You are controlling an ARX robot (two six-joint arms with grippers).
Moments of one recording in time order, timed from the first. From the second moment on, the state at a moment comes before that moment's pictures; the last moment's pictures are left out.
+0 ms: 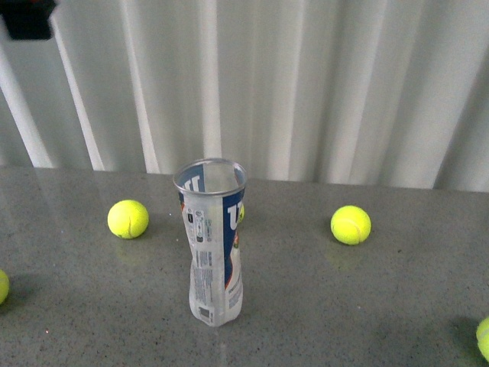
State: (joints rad) left arm -0.20 1.40 0.75 0.68 -0.20 -0.01; right arm 0.00 0.00 0.01 0.00 0.00 0.00
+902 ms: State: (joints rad) left arm 0.00 0.87 0.12 0.74 0.00 -0.01; right arm 0.00 0.00 0.01 0.00 0.00 0.00
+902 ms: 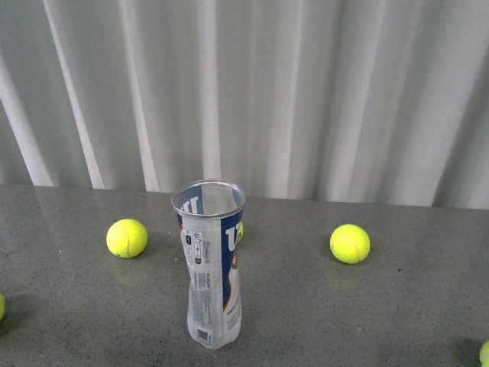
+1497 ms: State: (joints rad) left arm 0.00 0.52 0.02 0.52 0.00 -0.01; right arm 0.00 0.00 0.01 0.00 0.00 0.00
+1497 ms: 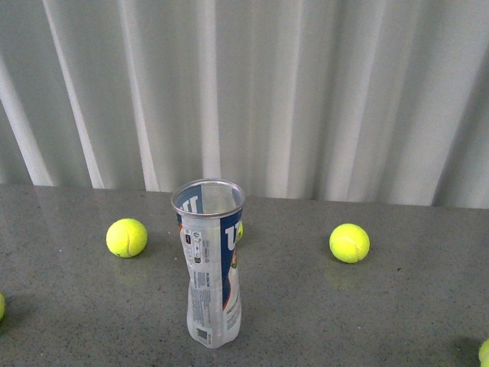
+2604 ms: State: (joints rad) left arm 0.00 0.01 0.02 0.01 0.00 -0.01; right arm 0.00 0.00 0.01 0.00 0.00 0.00
